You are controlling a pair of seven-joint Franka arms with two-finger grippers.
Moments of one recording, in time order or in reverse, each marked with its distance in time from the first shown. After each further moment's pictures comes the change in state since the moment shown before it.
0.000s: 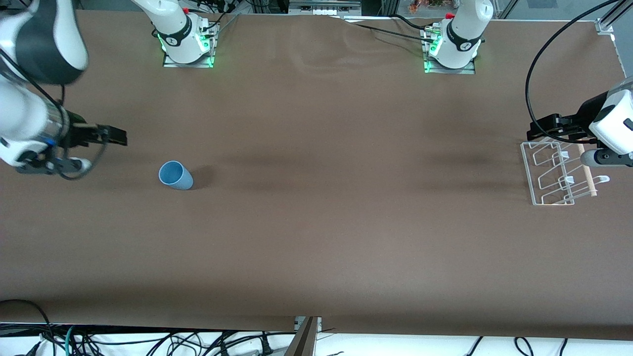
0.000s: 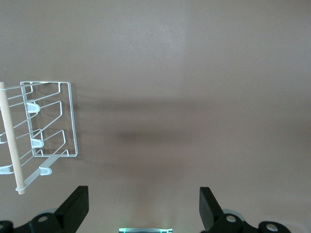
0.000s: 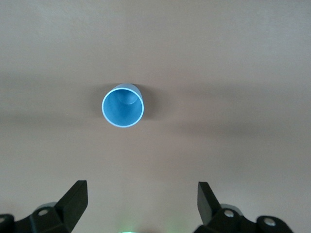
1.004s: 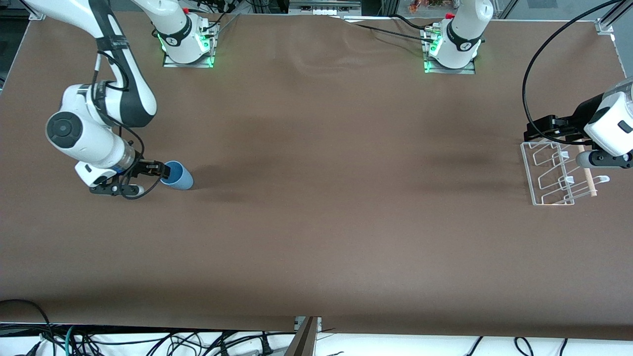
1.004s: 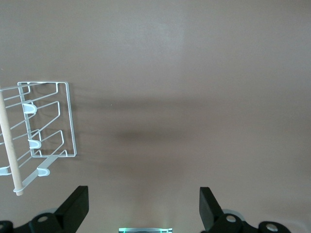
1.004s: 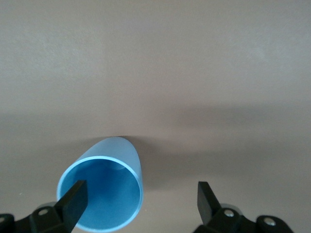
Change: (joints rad) left arm -0.004 0.007 -0.002 0.000 0.000 0.000 0.000; right arm 0.005 0.061 -0.003 -0.478 -0.009 0.728 0.119
